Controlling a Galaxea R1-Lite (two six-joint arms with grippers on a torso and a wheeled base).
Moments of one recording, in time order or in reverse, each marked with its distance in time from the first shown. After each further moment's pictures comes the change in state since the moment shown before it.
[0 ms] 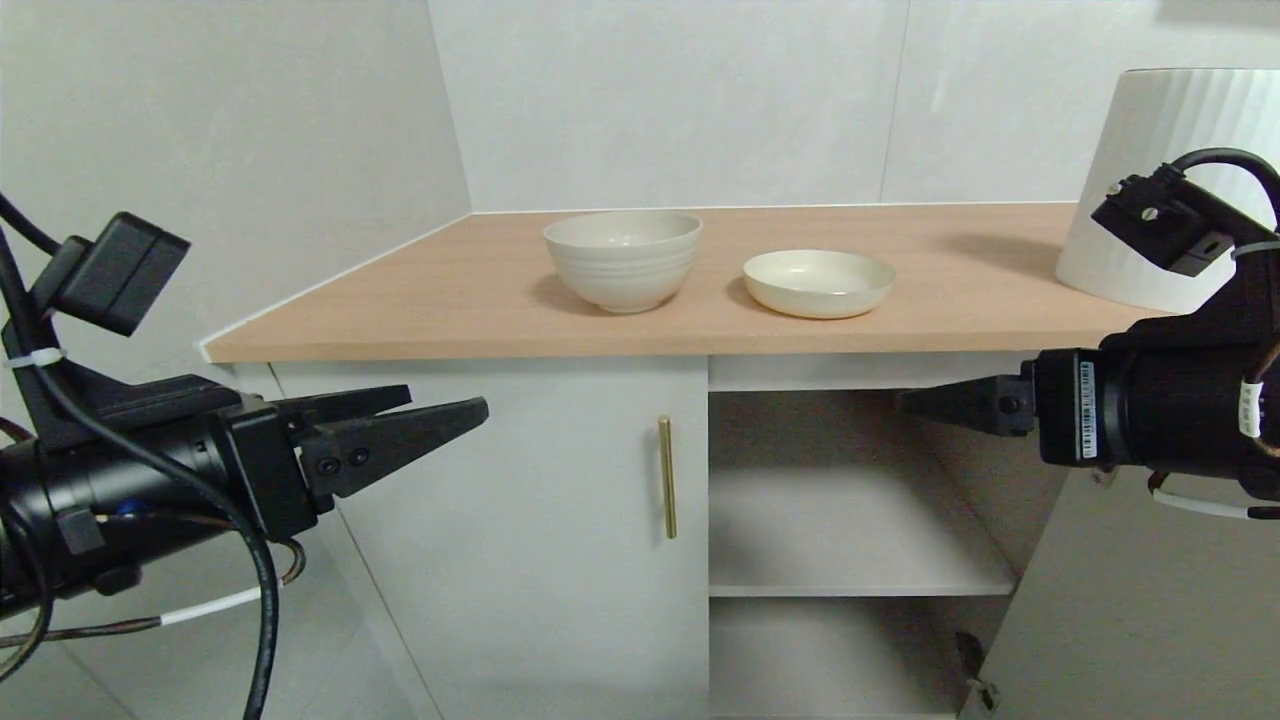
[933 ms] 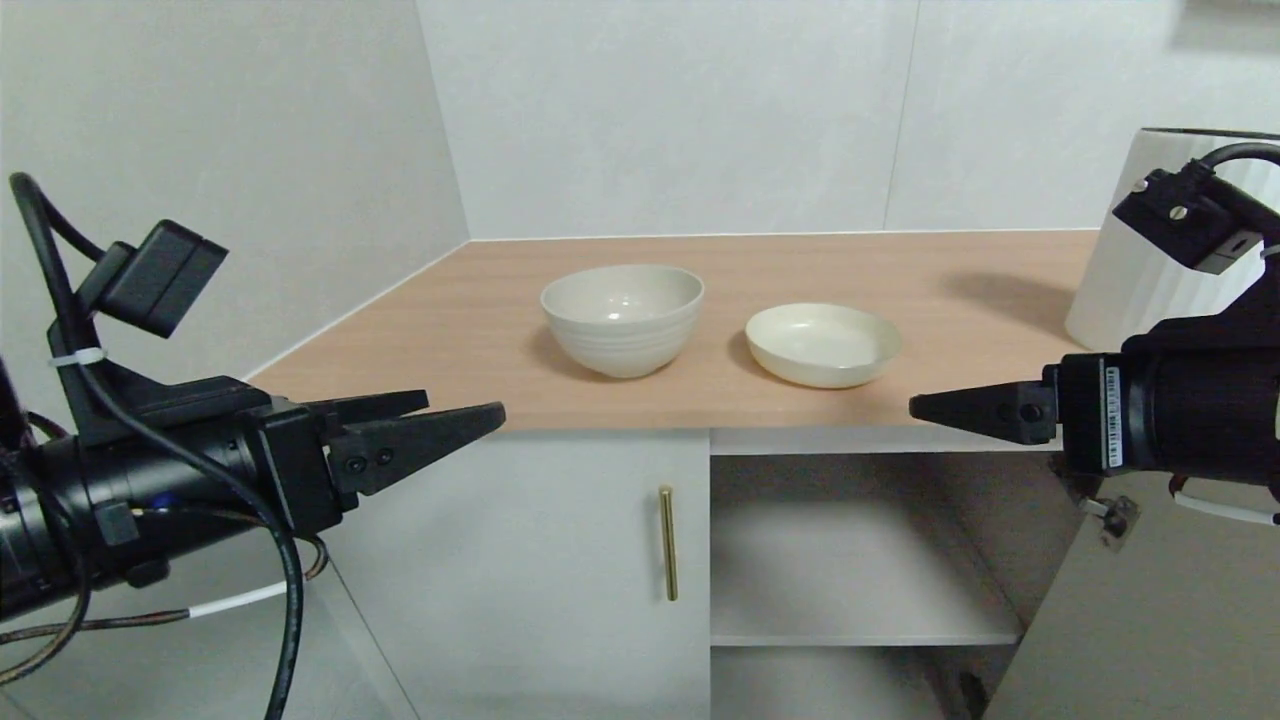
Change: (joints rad) left arm -0.003 0.040 -0.009 -0.004 -0.003 -0.006; right arm 0.000 -0.024 0.014 -0.001 0.006 -0.037
